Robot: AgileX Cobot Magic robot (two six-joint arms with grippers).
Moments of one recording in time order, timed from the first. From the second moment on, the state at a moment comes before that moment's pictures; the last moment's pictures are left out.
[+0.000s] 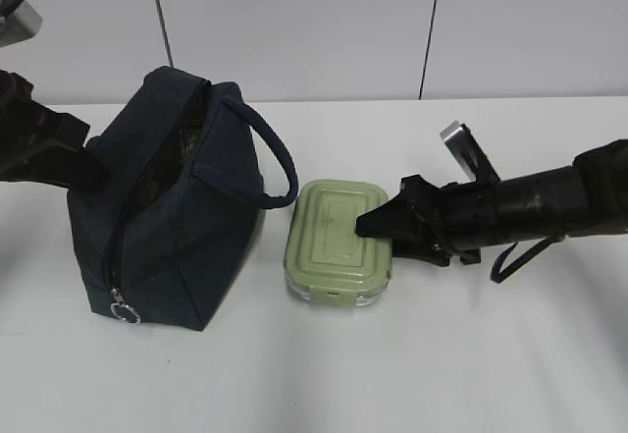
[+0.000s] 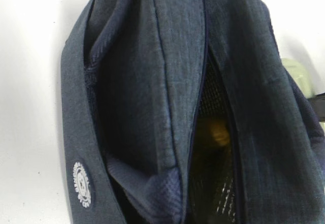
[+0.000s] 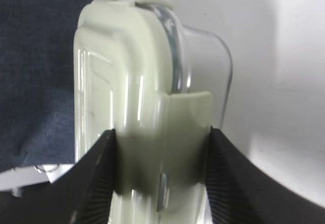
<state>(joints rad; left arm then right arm) -0.08 1.48 -1.00 -0.64 0.82 0.62 0.10 2.06 -0.99 1.70 0.89 -1.30</state>
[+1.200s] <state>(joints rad) -0.08 1.49 -1.00 -0.65 0.85 0.62 0.52 2.00 -1.65 1.17 0.62 -1.07</state>
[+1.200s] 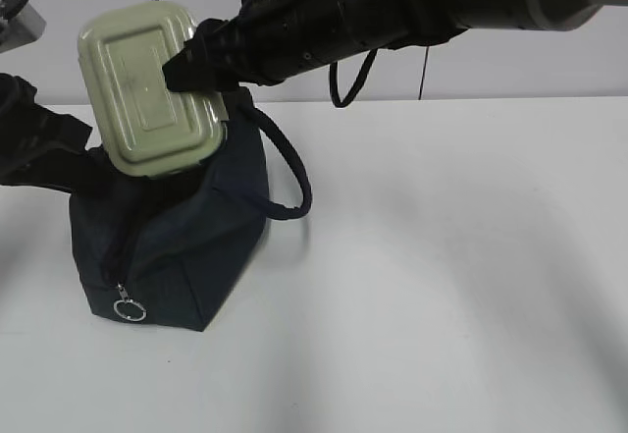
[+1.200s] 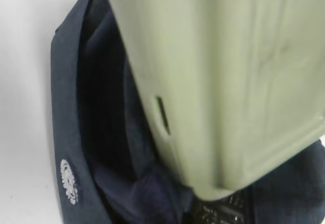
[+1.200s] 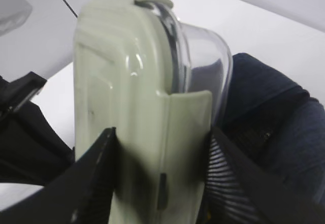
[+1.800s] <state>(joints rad) -0.08 1.48 -1.00 -0.67 0.82 0.62 0.58 2.07 -1.67 0.60 0.65 -0.60</state>
